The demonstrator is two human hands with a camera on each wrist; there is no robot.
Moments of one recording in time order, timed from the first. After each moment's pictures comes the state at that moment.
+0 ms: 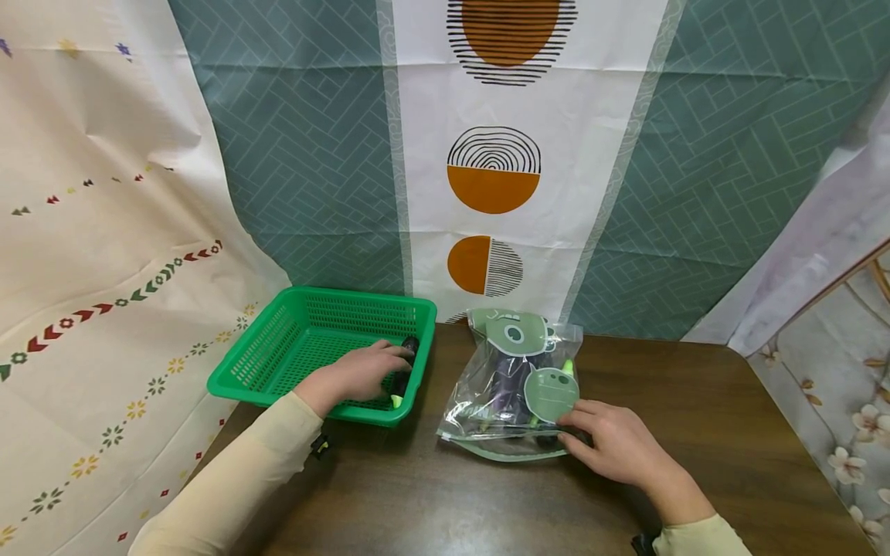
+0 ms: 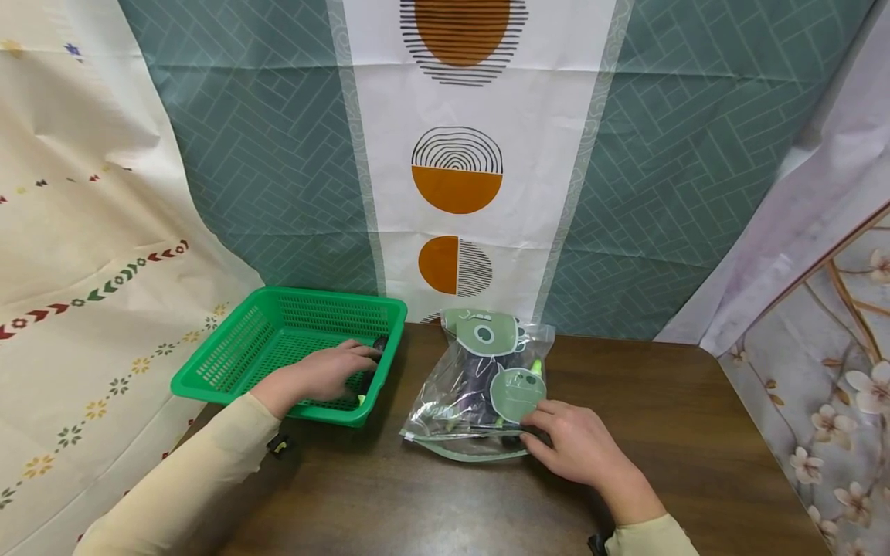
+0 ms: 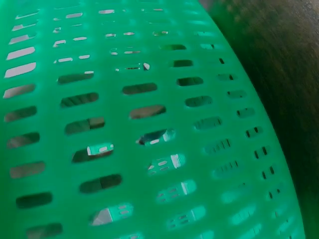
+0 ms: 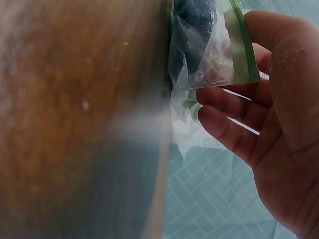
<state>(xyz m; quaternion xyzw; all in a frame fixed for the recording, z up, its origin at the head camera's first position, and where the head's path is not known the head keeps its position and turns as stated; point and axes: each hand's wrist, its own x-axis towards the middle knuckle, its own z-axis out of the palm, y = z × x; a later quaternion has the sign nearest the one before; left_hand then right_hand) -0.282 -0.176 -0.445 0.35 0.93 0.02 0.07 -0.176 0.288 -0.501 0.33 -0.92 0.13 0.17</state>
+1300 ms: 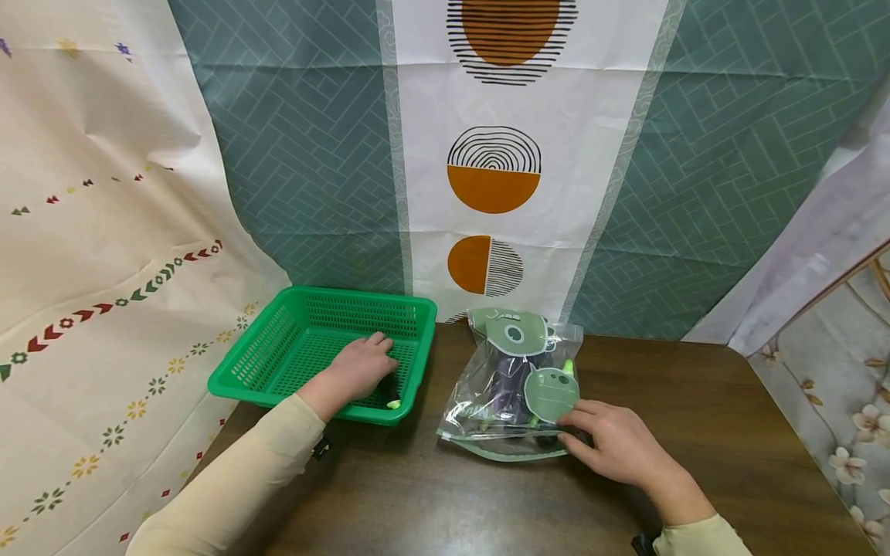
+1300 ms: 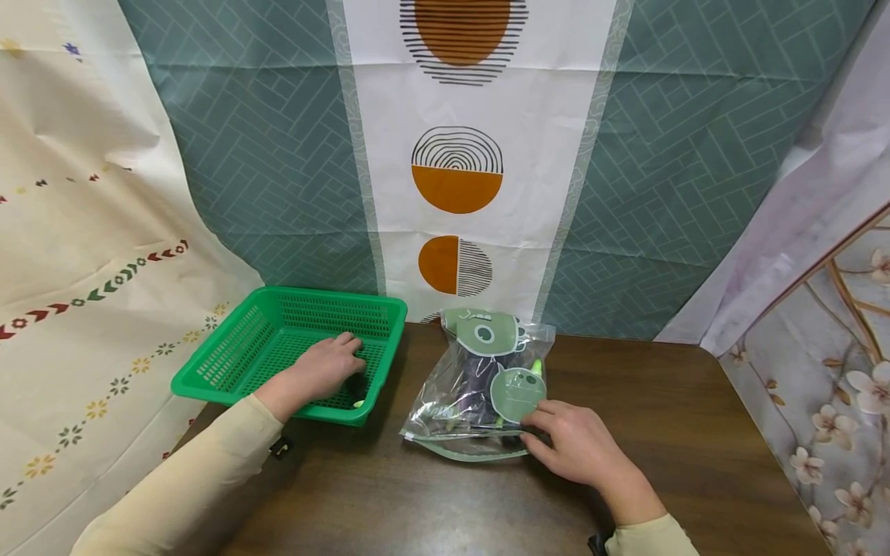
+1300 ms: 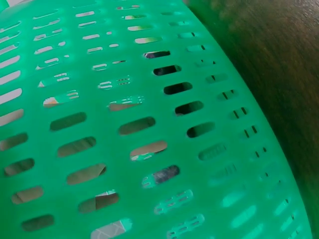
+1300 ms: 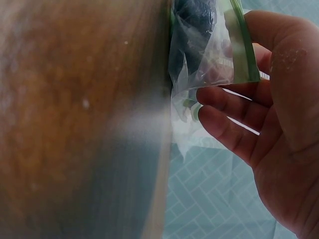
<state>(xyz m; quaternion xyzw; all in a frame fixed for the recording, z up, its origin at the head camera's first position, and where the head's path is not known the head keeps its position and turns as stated) -0.280 -0.176 -0.448 0.33 0.93 -0.14 0.00 -0.177 0.287 -0.499 0.33 -0.92 0.14 0.16</state>
